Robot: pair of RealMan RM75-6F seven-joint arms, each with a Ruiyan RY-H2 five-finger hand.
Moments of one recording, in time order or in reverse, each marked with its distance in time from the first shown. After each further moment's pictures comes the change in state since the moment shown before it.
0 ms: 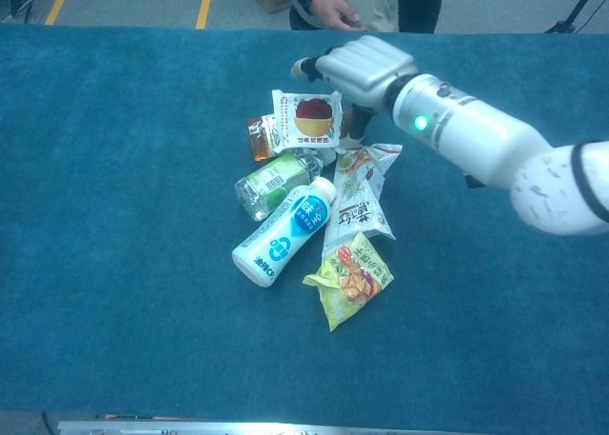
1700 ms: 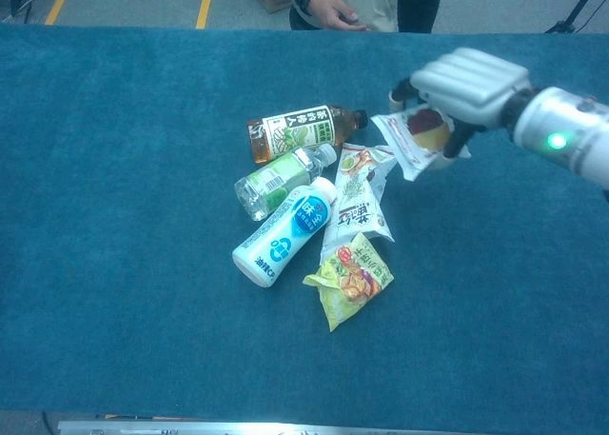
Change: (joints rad) left arm -0.036 -0.016 -0.016 -0.011 0.009 -0.048 0.017; right arm -0.206 0.308 -0.200 -0.168 -0.361 0.044 0.288
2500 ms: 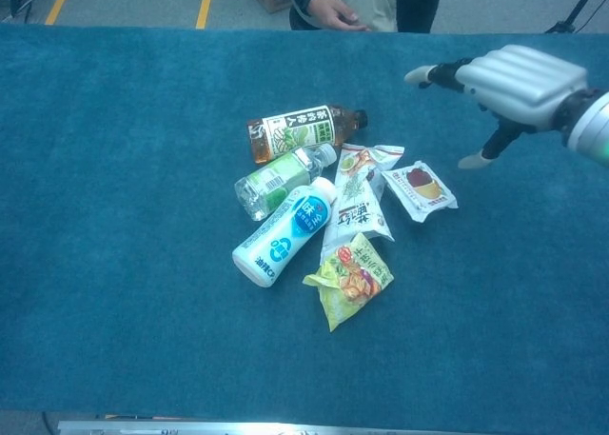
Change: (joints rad) left arm -0.078 0.023 -0.018 -0.028 0.042 -0.061 0.017; right arm -0.107 0.095 0.014 -0.050 -0.091 0.039 0.088
